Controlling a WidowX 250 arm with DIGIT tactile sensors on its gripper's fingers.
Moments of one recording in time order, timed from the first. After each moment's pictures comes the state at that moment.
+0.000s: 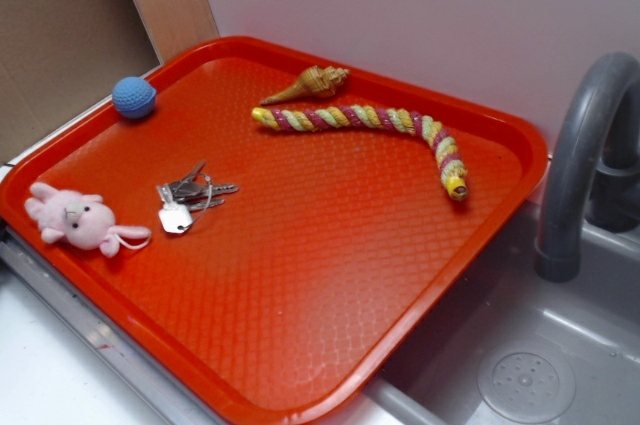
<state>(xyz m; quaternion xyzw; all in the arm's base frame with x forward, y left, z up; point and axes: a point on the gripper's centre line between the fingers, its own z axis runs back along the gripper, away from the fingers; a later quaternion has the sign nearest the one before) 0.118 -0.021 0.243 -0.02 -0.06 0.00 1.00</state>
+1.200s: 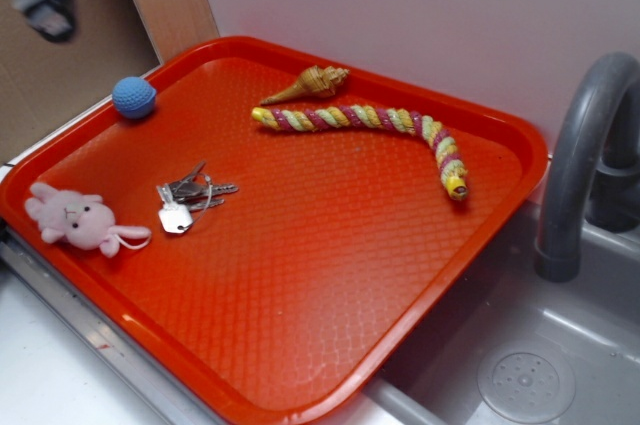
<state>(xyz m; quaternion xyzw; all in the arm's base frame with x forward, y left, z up) 0.204 -0.105 0.165 0.03 -0.11 -0.32 0.94</state>
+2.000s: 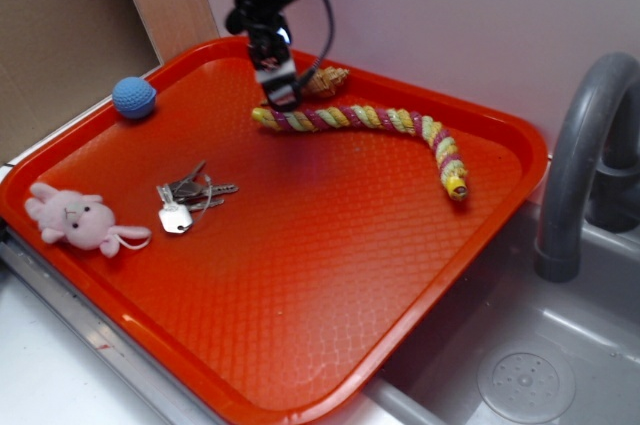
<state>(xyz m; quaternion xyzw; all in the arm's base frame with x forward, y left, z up) 0.300 -0.194 0.076 0.03 -0.09 -0.38 0.92</state>
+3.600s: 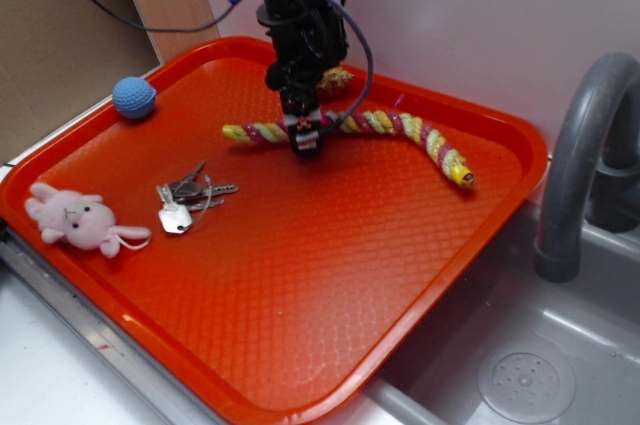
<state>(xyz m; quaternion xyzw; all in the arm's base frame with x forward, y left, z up) 0.296 -0.200 0.047 0.01 -0.01 -0.35 0.94</state>
